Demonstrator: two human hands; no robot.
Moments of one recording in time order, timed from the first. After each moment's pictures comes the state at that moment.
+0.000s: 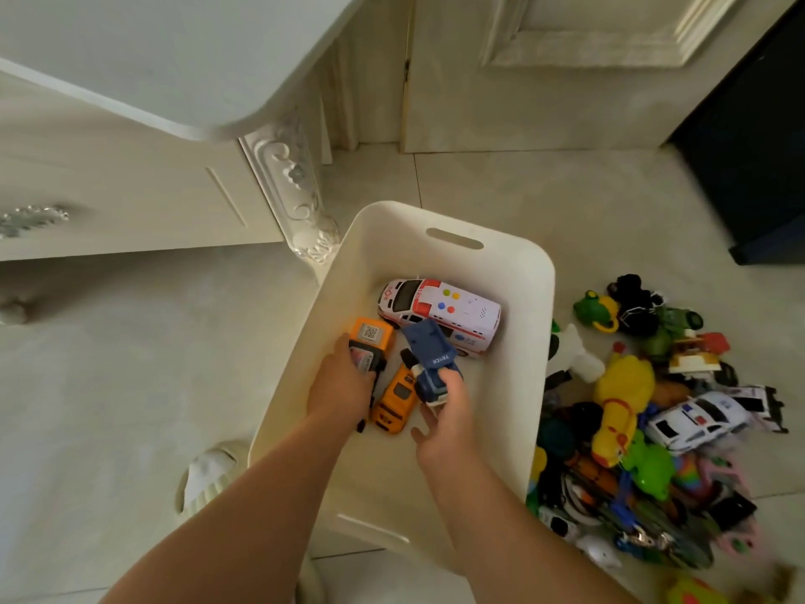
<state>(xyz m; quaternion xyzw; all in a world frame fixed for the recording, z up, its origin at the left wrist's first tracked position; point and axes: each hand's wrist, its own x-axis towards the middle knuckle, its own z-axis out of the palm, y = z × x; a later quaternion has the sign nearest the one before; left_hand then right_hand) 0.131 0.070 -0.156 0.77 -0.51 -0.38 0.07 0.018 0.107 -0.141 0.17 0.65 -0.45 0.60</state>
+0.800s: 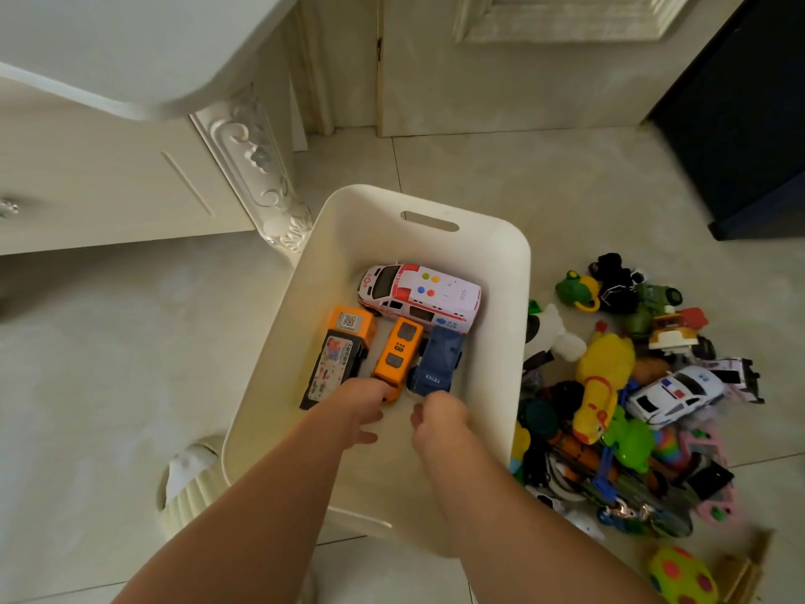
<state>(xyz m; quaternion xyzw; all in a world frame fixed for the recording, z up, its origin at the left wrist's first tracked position) 0.097 0.085 -0.163 0.71 -0.17 -0.68 0.05 -0.003 0.110 -0.144 0.14 0.72 -0.33 0.59</state>
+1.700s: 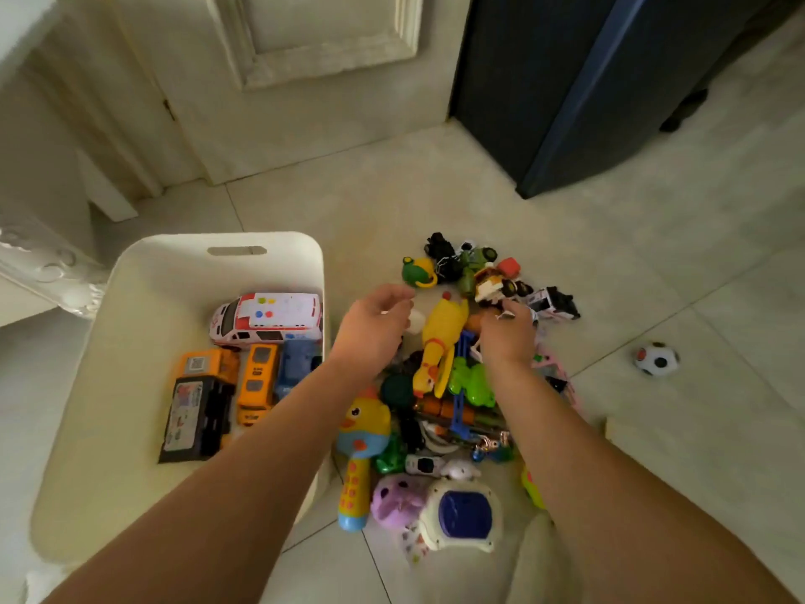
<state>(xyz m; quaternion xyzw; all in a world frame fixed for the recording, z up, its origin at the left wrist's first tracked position) -0.105 0.105 -0.042 0.53 -0.56 -0.60 0.21 -0.264 0.155 -0.087 -0.08 0.86 -0.43 0.26</state>
